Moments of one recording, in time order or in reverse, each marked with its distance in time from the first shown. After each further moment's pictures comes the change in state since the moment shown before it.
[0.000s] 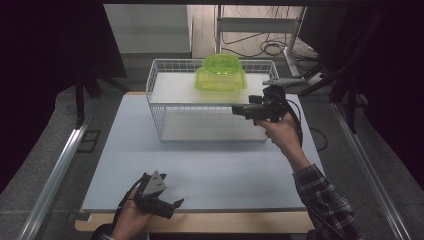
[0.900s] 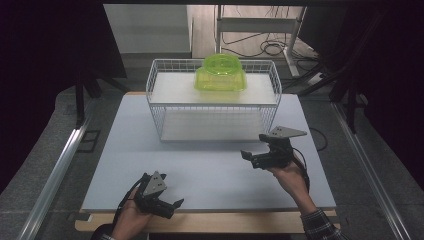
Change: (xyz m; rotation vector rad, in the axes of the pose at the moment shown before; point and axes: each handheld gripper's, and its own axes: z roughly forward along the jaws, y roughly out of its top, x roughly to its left) left arm -0.001 0.000 0.000 0.003 0.000 -0.002; right arm 0.011 -0.122 -0.015 0.042 -0.098 -0.127
